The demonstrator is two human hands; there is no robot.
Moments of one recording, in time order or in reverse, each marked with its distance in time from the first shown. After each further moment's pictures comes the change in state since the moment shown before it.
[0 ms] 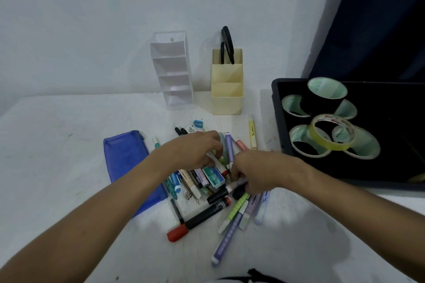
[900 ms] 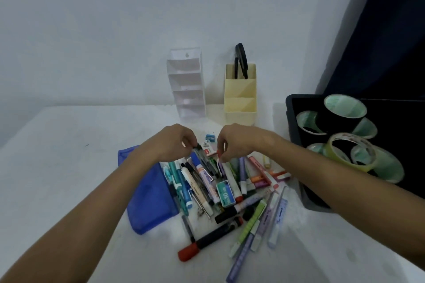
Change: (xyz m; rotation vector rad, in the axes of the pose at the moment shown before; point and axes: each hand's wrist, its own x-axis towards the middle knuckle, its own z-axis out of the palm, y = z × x) left_hand -0.031 -0.056 -0.039 -0.297 0.156 -0.464; right_hand 0.078 -0.001 -0.073 0.181 0.146 0.033
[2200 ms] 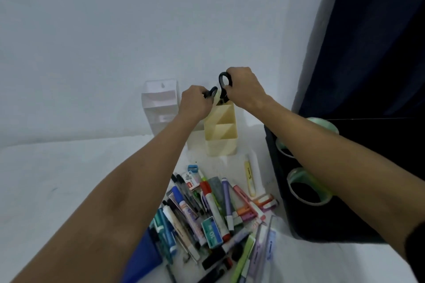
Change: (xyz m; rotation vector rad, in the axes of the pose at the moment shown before) left_hand 0.143 0.107 -0.050 -0.293 0.533 0.031; right_hand 0.044 0.078 -0.122 0.095 0.923 0.153
